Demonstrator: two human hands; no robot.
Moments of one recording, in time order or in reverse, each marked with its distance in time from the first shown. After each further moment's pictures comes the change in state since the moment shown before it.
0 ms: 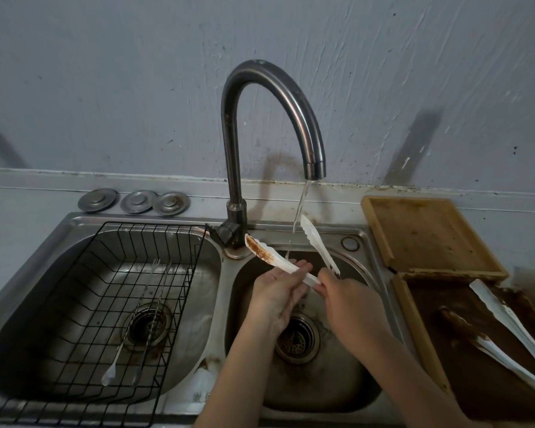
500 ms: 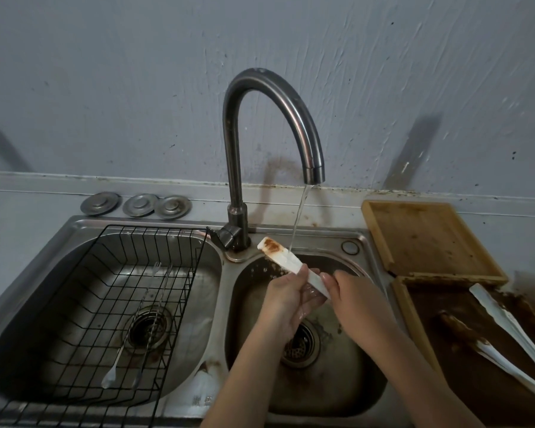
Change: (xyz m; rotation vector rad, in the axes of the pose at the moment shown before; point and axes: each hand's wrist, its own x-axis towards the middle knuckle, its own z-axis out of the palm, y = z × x) left_hand -0.005 -0.008 0.009 0.147 -0.077 -0.039; right_hand 0.010 0.014 0.003 0.169 0.019 0.161
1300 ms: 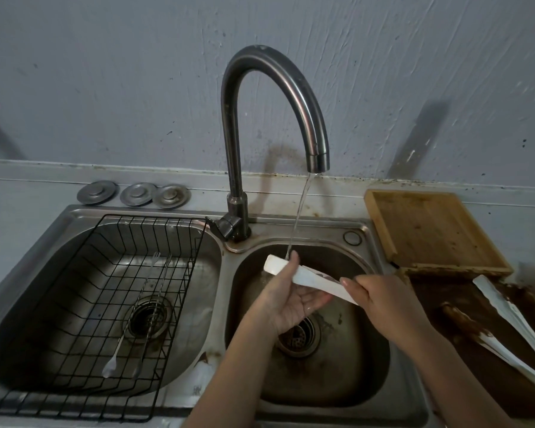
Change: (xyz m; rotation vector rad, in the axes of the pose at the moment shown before) left_hand 0.008 0.002 -0.015 -0.167 -0.101 -0.314; right_hand -0.006 0.036 -0.014 -0.024 -0.111 -0.066
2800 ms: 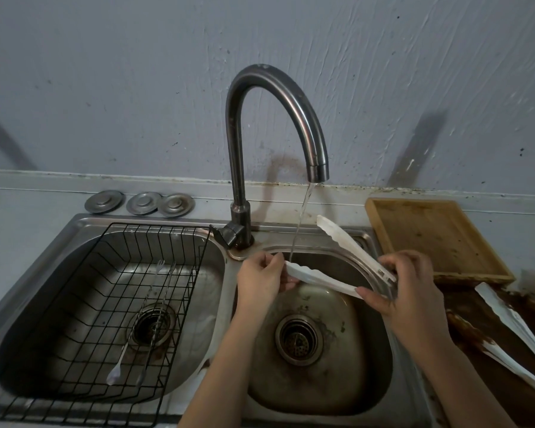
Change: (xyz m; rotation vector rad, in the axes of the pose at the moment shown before) left_hand -0.006 0.026 -0.007 0.566 0.423 0.665; right_hand -0.009 0.016 -0.008 0.075 0.414 0.057
